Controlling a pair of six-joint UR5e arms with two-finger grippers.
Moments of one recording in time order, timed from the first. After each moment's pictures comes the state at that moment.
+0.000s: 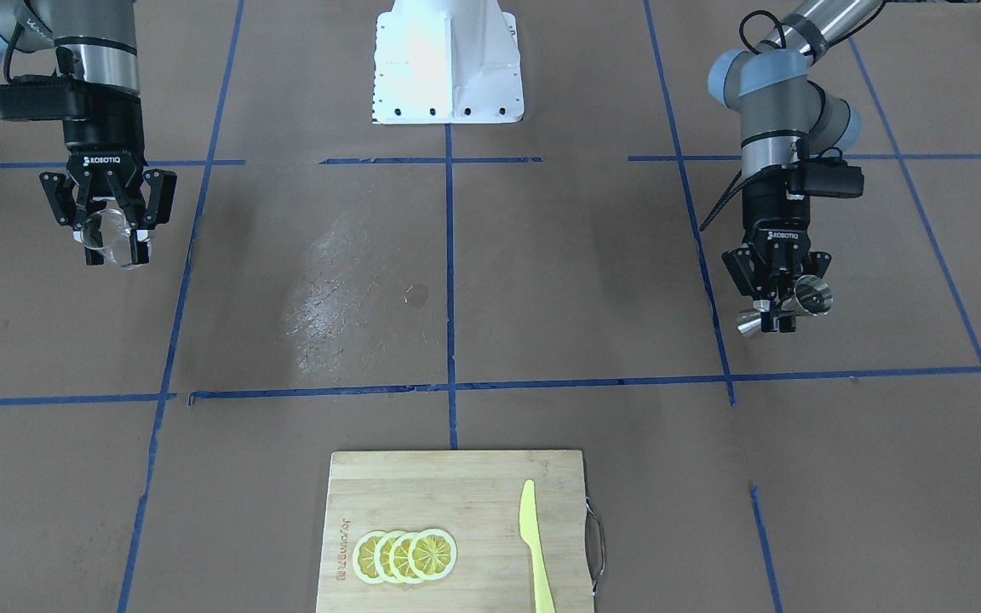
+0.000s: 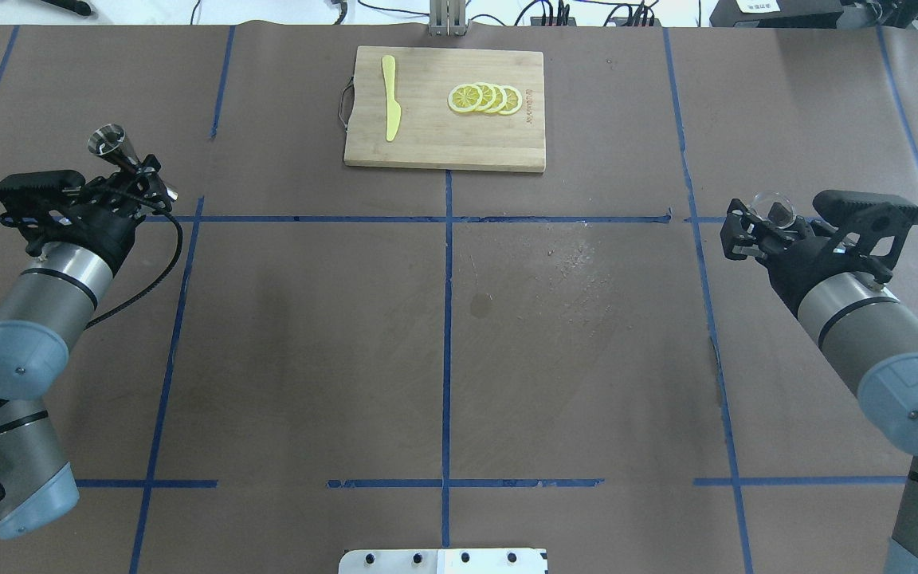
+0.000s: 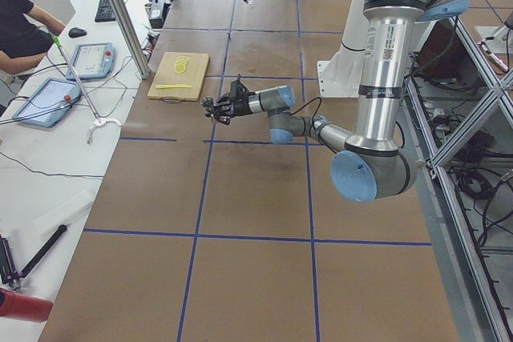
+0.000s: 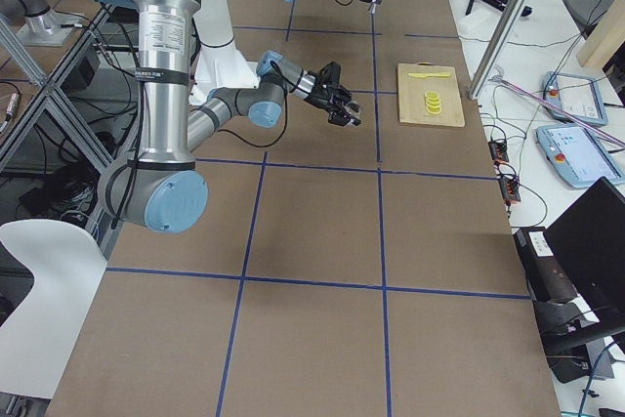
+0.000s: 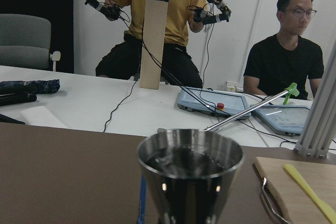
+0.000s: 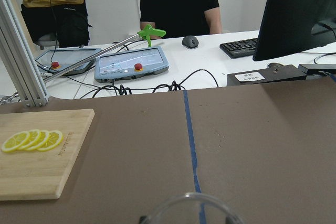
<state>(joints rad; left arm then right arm) -0.51 -1.65 -1.67 -2.65 -0.79 -1.17 0.45 -1.70 2.08 -0.88 0.93 1.25</state>
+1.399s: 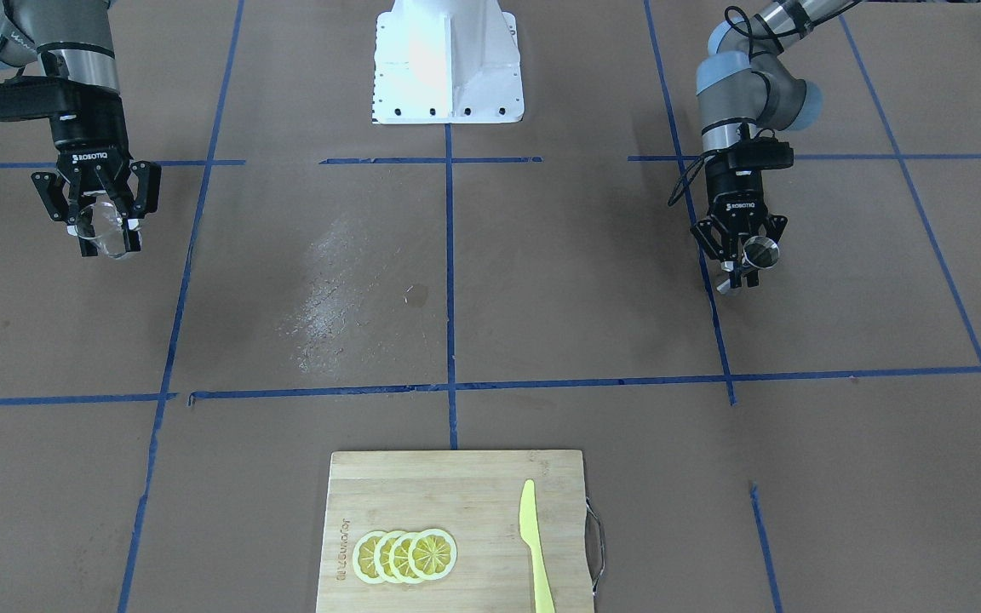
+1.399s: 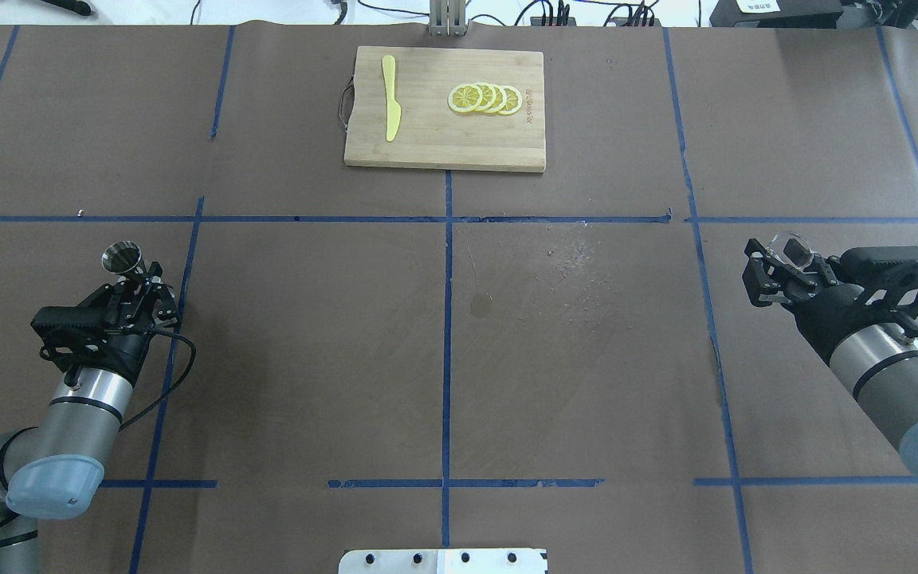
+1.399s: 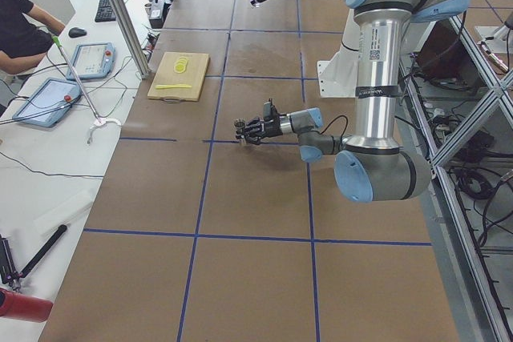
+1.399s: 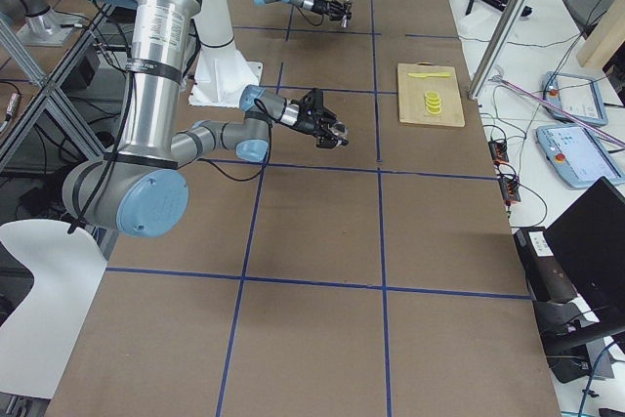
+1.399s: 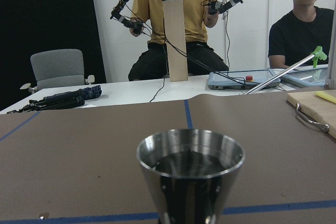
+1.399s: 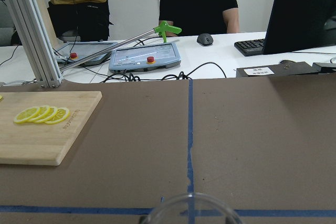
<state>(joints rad) -0.25 -1.57 -1.61 -2.58 -0.52 -1.24 0.36 -1.81 2.01 -0.64 0.84 1.20</state>
